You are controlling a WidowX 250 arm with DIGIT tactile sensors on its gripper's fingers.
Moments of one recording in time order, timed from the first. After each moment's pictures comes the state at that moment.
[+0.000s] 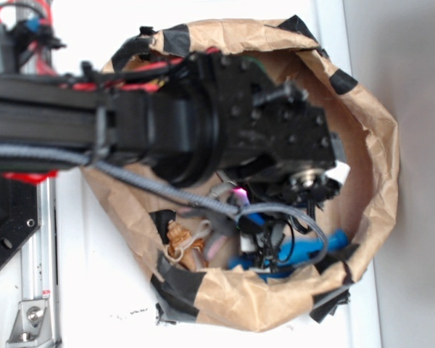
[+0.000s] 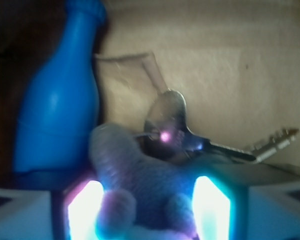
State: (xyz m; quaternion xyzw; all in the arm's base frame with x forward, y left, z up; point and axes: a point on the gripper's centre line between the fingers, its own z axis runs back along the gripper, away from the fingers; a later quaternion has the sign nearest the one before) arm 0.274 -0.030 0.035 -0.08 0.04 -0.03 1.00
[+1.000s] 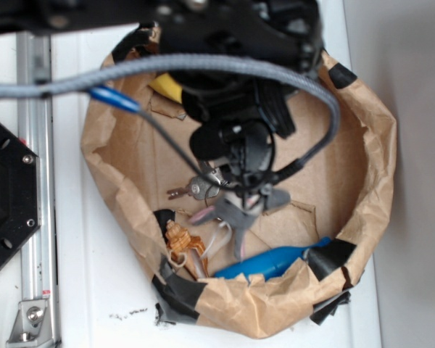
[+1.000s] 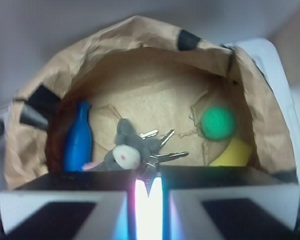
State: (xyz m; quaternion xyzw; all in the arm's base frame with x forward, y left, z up) arm 0.255 0.014 0.189 -0.06 -0.08 0.16 0.98
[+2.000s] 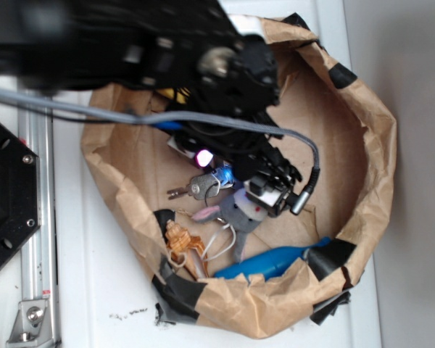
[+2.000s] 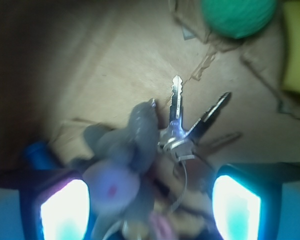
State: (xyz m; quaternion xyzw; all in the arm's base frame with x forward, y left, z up) arm 0.265 0.003 0.060 -0.15 0.00 0.44 0.88
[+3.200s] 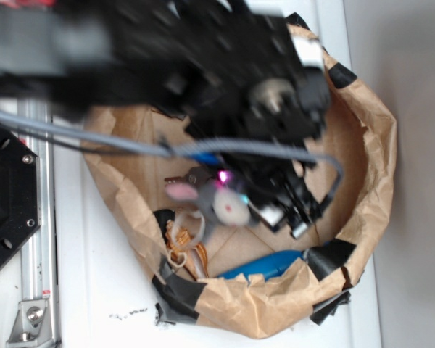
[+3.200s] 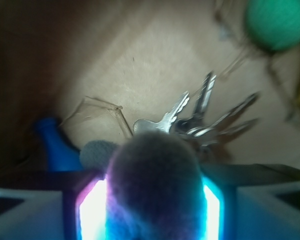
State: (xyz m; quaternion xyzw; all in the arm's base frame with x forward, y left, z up) arm 0.267 -0.001 0.127 -0.12 -0.02 0.34 0.93
